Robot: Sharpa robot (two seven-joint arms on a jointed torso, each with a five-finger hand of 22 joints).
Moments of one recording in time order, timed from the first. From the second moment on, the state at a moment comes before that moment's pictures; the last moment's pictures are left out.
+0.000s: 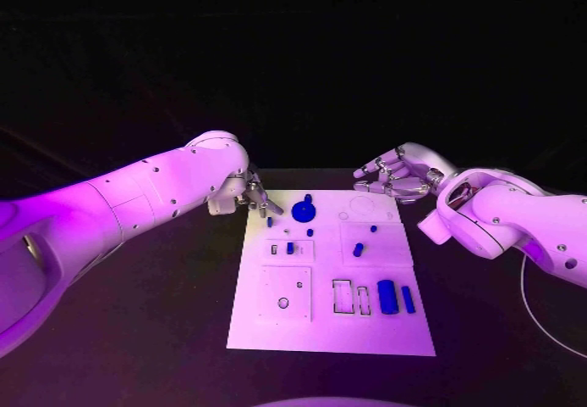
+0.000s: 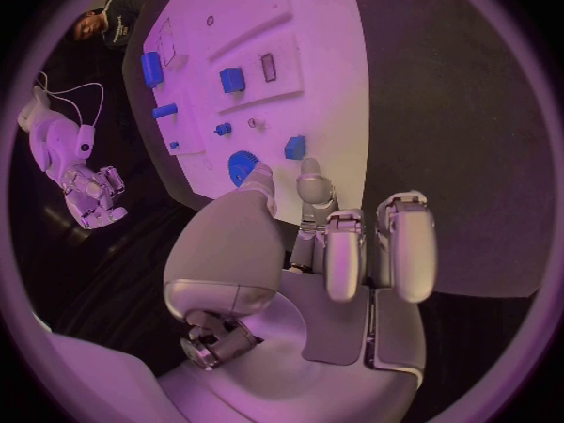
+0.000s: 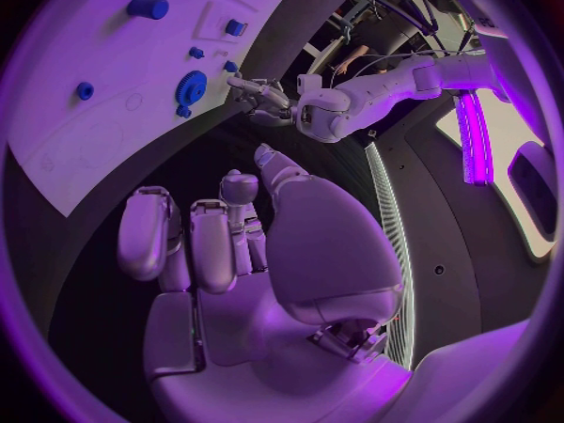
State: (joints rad) left arm 1.36 -0.41 -0.02 0.96 -1.07 0.37 -0.62; left_hand 1.12 -0.01 -0.04 0.28 0.11 0.94 0.05 0.58 0.50 1.25 -0.02 1.01 0.87 1.47 -0.07 1.57 1.31 0.03 1.46 0.03 1.46 1.31; right arm 1.28 -0.94 -0.02 1.63 -0.87 -0.35 -0.01; right_hand 1.31 -0.08 0.20 0.12 0.21 1.01 0.15 0.07 0.07 1.25 0.06 0.93 1.02 1.46 -0.02 1.37 1.25 0.07 1.31 0.09 1.38 1.17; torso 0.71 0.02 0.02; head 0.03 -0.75
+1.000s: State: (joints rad) left arm 1.35 -0.40 -0.02 0.95 -1.06 0.42 -0.63; left_hand 1.20 0.03 -0.05 0.27 0.11 0.95 0.05 0.58 0.49 1.25 -0.02 1.01 0.87 1.47 -0.07 1.57 1.31 0.03 1.46 0.03 1.47 1.31; right arm 1.28 -0.94 -0.02 1.63 -0.87 -0.35 -0.01; right_hand 1.31 -0.08 0.20 0.12 0.21 1.01 0.15 0.07 0.07 1.25 0.06 0.93 1.02 1.46 -0.02 1.37 1.25 0.07 1.31 0.09 1.38 1.17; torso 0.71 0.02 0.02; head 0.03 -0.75
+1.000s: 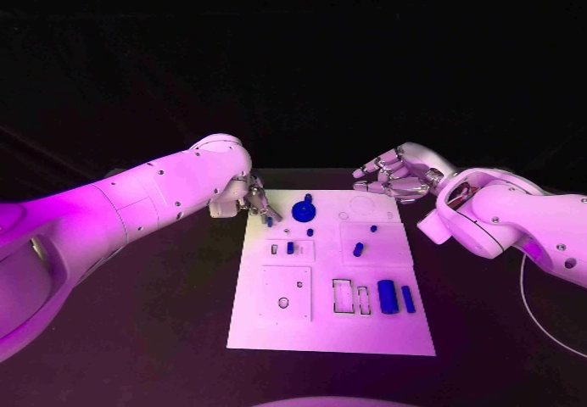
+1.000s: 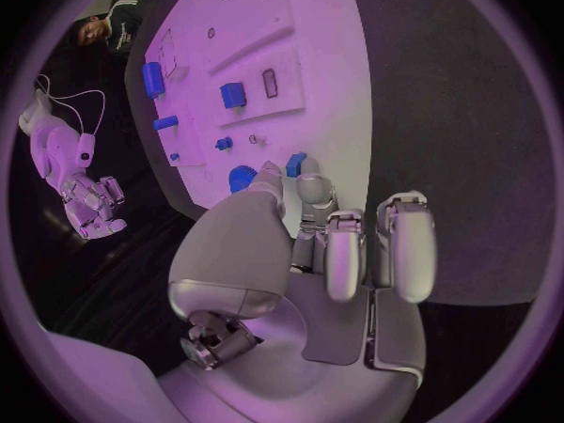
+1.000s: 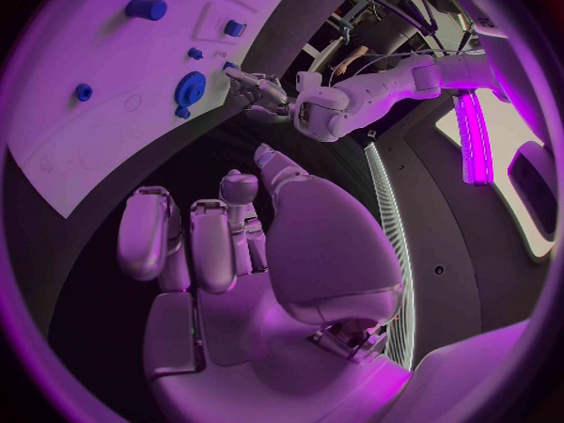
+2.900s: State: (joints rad) left arm 1.24 -0.67 -0.03 1.41 -1.03 0.09 -0.58; left_hand 1.20 -0.08 0.53 0.16 0.11 0.92 0.05 0.65 0.54 1.29 -0.03 1.03 0.87 1.46 -0.09 1.57 1.31 0.03 1.46 0.02 1.48 1.31; right arm 1.28 -0.94 -0.03 1.63 -0.87 -0.32 -0.02; right_hand 1.31 -0.08 0.20 0.12 0.21 1.01 0.15 0.07 0.07 1.25 0.06 0.93 1.02 1.46 -0.02 1.37 1.25 0.07 1.31 0.09 1.37 1.16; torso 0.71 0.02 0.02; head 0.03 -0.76
